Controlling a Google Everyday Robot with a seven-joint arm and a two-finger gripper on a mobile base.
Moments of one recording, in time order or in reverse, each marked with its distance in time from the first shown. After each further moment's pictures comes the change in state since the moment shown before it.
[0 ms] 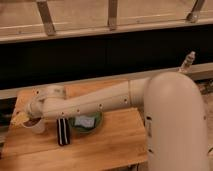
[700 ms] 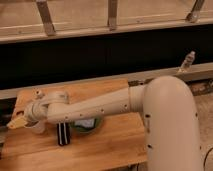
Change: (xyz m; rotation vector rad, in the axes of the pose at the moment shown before) arm 0.003 0.023 0.025 -0.133 -0.128 0.041
